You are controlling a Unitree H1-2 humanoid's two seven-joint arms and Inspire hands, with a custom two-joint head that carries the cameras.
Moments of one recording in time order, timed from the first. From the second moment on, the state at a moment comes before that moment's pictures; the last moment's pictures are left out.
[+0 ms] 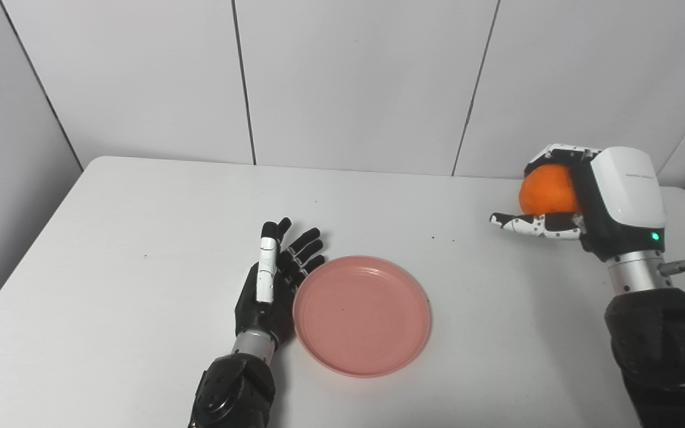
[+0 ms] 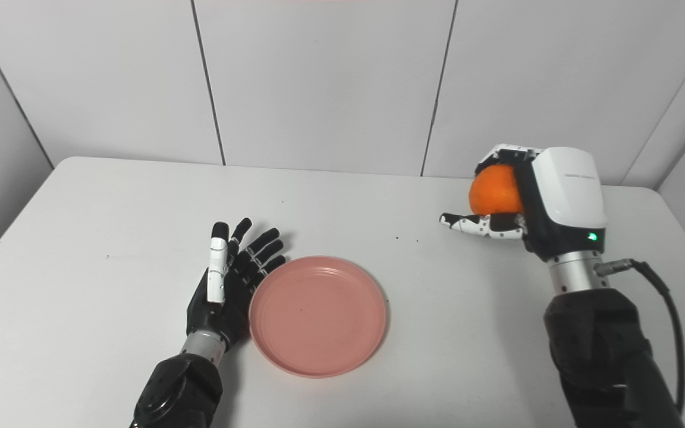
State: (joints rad) left arm -0.14 -0.19 0.05 -0.12 -0.35 0.36 0.05; right arm -0.38 -0.41 0.16 -0.29 -0.81 0.17 0.00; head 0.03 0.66
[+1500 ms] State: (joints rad) left arm -0.14 -0.19 0.06 -0.12 -0.37 0.37 0.05; right arm -0.32 -0.19 0.39 -0.34 -0.88 0.06 0.17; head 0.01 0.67
